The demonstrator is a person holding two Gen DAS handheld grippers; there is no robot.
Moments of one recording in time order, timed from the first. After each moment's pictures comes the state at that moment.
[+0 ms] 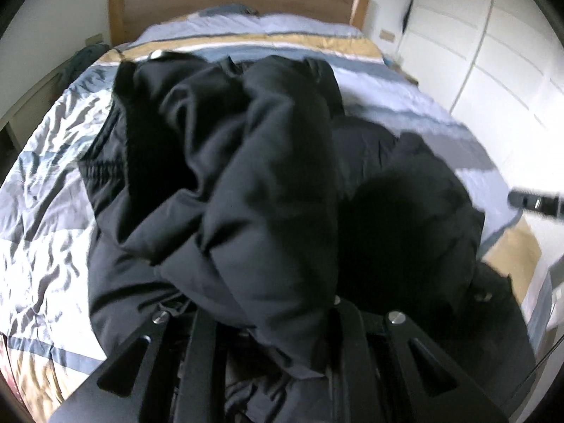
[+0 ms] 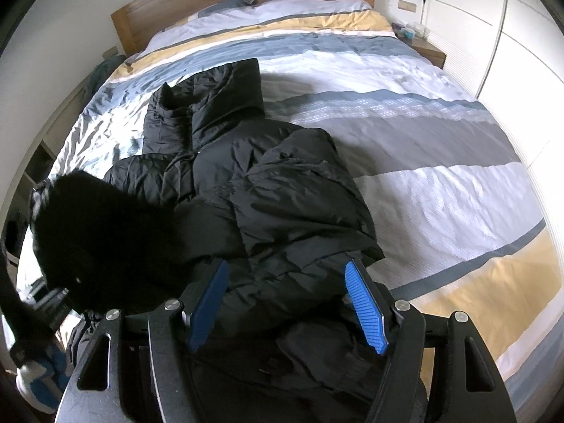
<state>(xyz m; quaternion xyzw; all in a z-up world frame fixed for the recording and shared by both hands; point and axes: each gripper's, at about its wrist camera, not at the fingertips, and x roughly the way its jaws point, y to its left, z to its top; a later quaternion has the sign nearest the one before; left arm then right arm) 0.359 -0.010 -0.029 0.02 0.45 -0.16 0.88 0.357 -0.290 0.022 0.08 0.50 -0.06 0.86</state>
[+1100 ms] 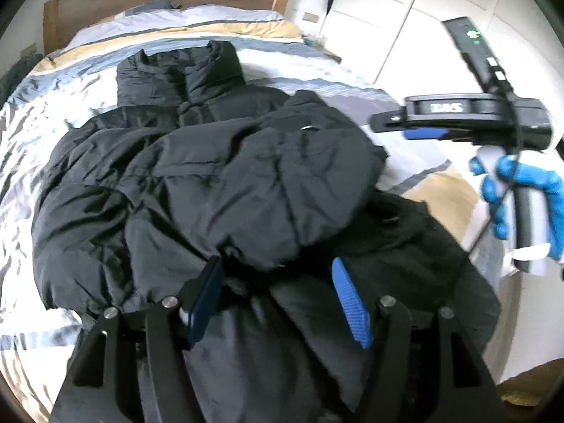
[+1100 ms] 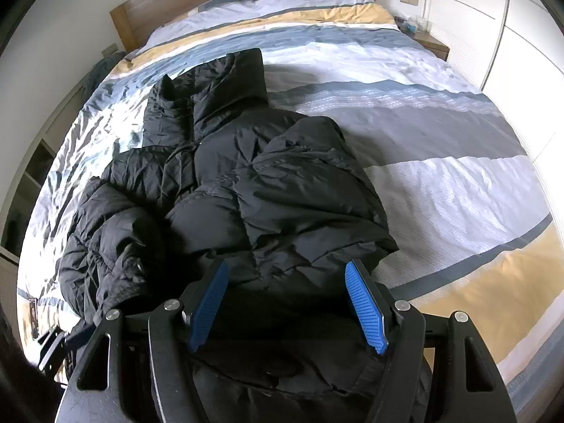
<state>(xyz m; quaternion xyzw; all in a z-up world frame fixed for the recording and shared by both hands) 0.278 -0.039 -0.018 0.01 0.46 -0.32 0.83 0.361 -0.281 0.009 0.09 0.50 -0.05 0.86</state>
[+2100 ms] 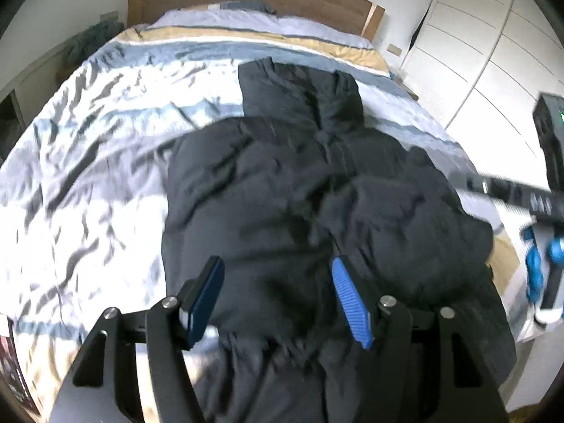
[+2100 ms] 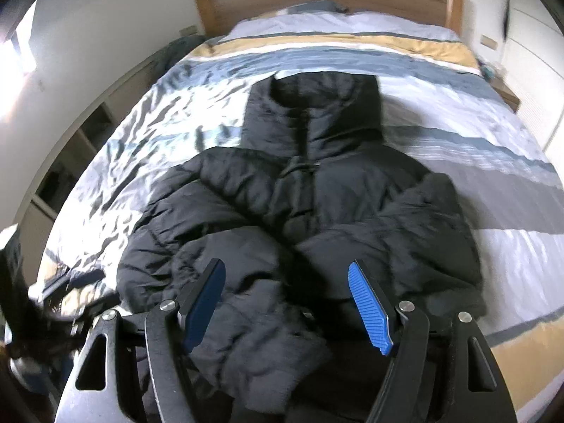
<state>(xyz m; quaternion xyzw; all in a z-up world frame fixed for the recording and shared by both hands) 0.347 0.093 -0.001 -0.04 0.46 -0.17 0.87 0.396 -0.168 0.032 0.03 0.48 0.09 0.87</state>
